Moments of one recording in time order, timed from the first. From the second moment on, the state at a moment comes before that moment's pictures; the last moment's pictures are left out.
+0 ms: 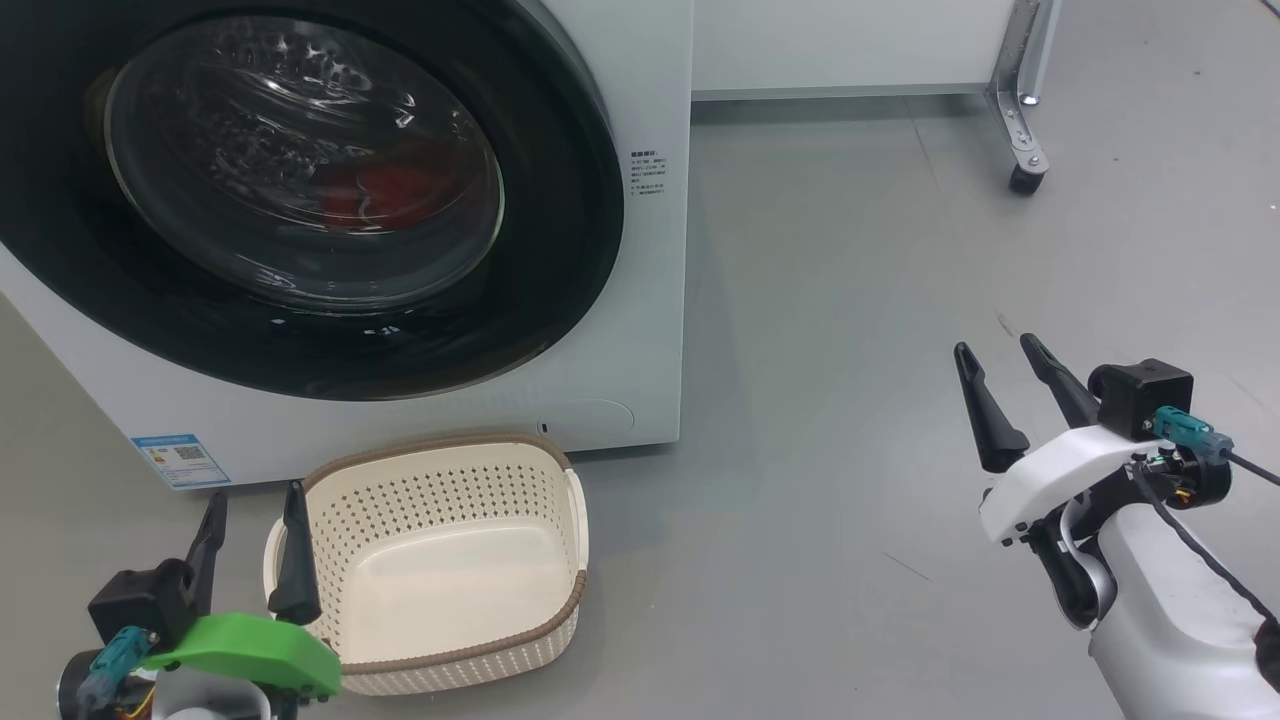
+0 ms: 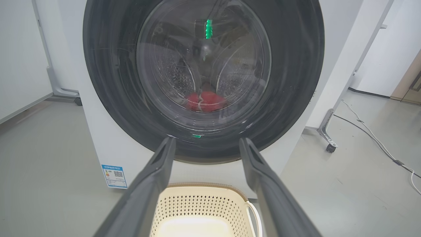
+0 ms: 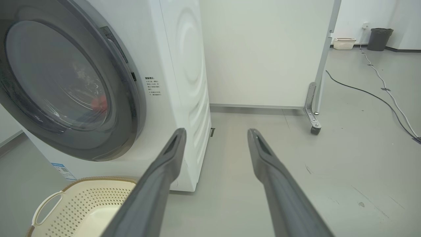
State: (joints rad) left arm -0.10 0.05 0.00 0.39 -0.37 -0.13 -0.25; right arm -0.40 -0.24 0.36 0.64 0.53 0.08 -0.24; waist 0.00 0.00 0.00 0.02
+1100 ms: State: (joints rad) left arm -0.10 0.04 -0.02 0.37 -0.35 -0.13 -0.25; right arm -0.40 -0.09 0.07 0.54 0.93 0.12 -0.25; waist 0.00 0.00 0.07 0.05
